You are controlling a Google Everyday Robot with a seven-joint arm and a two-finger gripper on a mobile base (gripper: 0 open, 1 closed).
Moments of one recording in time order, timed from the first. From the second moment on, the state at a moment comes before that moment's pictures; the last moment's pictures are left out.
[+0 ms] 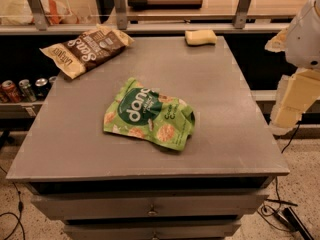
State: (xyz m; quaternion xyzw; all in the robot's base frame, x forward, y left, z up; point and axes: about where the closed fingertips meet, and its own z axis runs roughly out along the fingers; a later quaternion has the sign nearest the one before) arm 0.438 -0.216 0.977 -0.60 0.78 -0.04 0.16
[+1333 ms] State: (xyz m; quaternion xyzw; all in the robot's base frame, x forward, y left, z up) arm 0.505 -0.227 0.979 -0.56 0.80 -0.03 0.21
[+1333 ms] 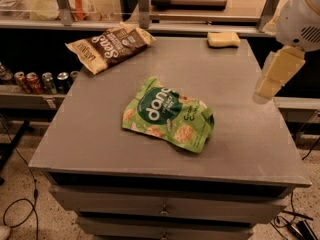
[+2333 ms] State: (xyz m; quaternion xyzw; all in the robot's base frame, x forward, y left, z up) arm 0.631 -0.259 0.945 -0.37 0.90 -0.03 0.25
